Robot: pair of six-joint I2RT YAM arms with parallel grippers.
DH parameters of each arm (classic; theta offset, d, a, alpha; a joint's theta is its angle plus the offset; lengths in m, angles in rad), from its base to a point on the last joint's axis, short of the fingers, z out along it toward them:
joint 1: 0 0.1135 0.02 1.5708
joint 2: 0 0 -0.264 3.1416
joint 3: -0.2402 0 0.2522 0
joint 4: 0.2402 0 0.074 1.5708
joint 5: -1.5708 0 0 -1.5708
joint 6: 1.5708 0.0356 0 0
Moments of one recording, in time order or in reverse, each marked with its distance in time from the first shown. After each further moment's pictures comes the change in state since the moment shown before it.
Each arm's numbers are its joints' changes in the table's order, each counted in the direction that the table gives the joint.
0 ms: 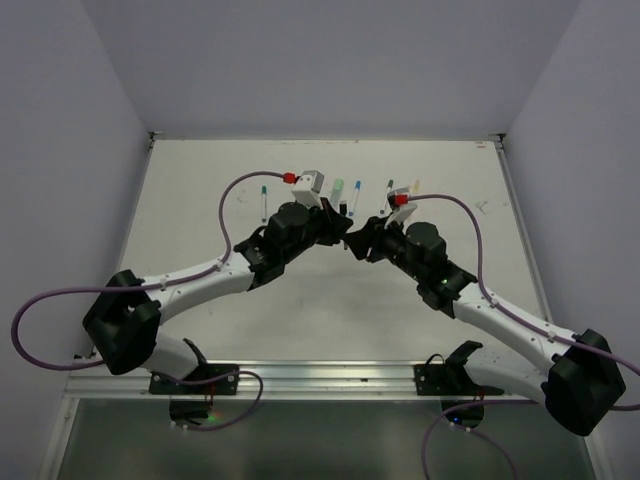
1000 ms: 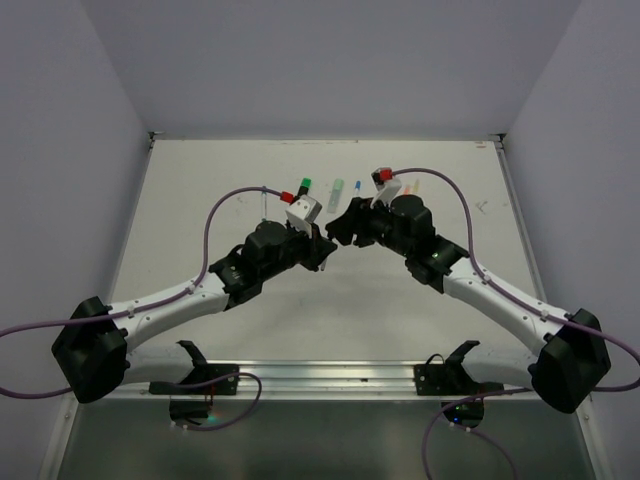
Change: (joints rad) left arm 0.000 0.234 0.205 0.058 -0.145 0.344; right arm 0.006 -0.134 -0.259 0.215 0.079 0.075
